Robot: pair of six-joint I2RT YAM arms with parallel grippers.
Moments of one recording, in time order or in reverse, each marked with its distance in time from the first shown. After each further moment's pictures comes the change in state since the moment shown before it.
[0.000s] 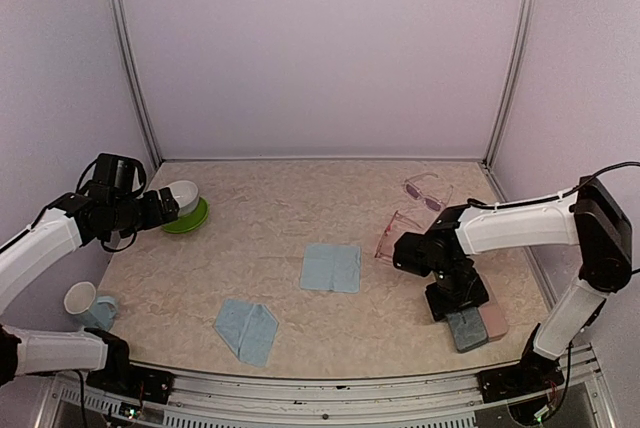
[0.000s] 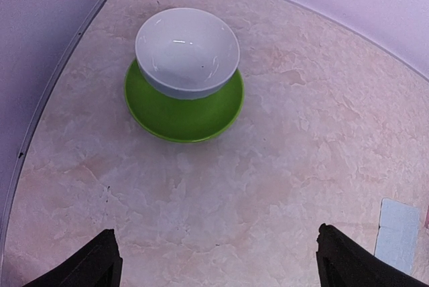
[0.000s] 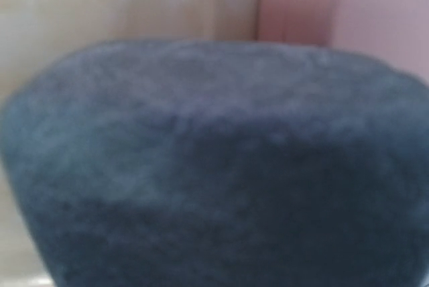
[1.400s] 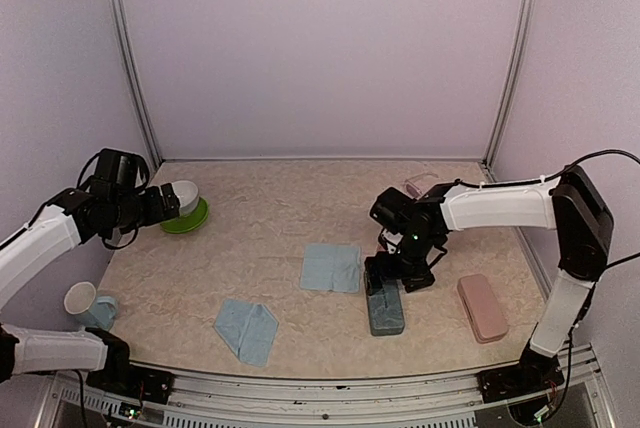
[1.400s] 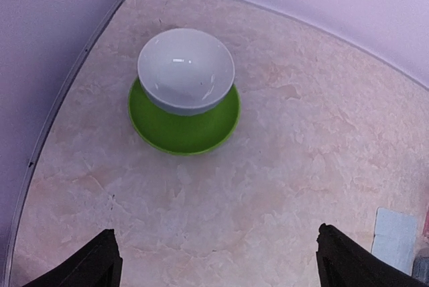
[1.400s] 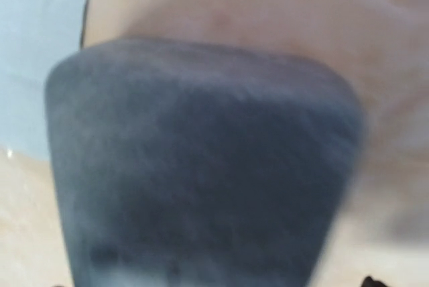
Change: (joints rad) left arm -0.055 -0.002 0.034 -0.030 -0.069 -0.013; right arm -0.080 0.135 0.214 0.409 -0.427 -0.172
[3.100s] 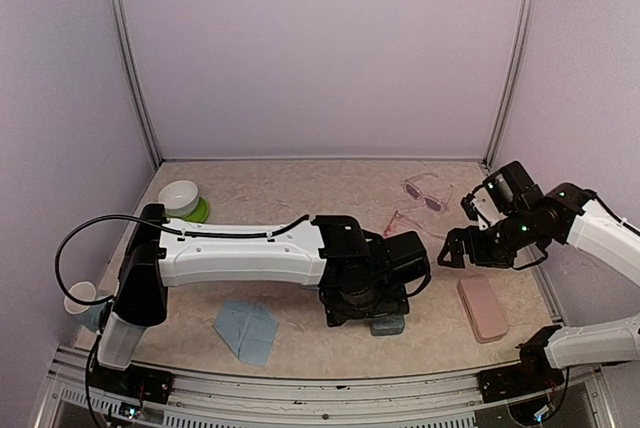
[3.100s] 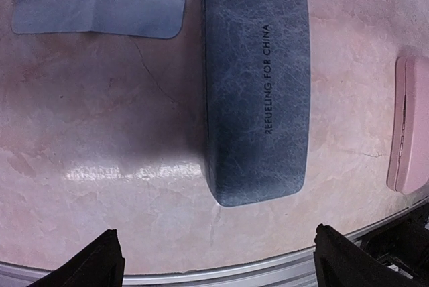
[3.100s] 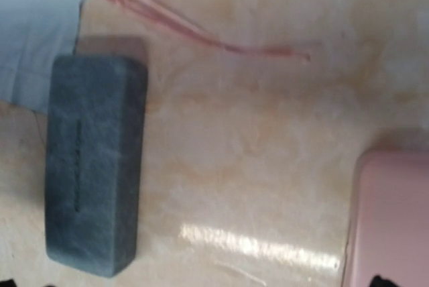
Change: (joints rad) left arm -1.065 1.183 1.159 -0.519 0.027 -0.902; right arm -0.293 -0.739 -0.280 -0.118 0.023 -0.217
